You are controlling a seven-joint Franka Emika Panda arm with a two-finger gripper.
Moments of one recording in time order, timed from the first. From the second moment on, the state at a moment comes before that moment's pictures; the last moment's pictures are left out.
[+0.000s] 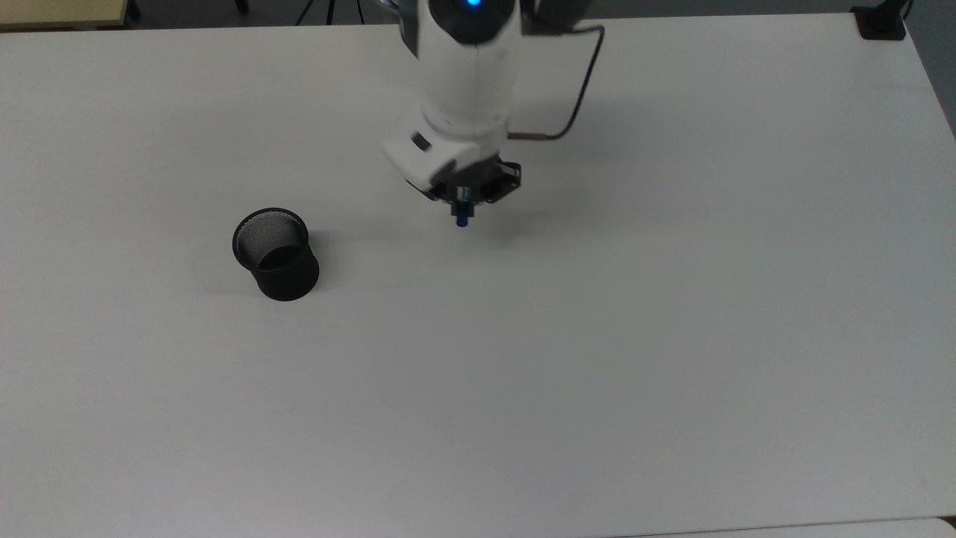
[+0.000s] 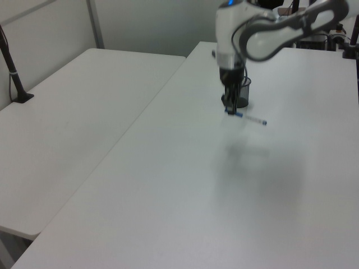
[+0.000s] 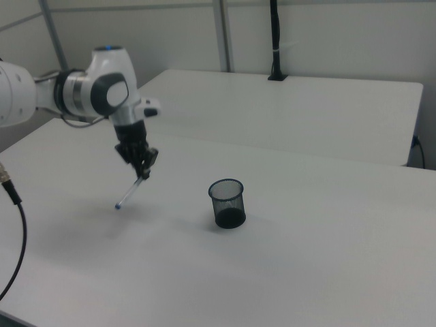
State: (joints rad) arm 0.18 0.31 -0.03 -1.68 -0.01 1.98 0.17
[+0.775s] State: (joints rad) arm -0.01 0.18 -0.12 -1.71 -0.02 2.39 0.10
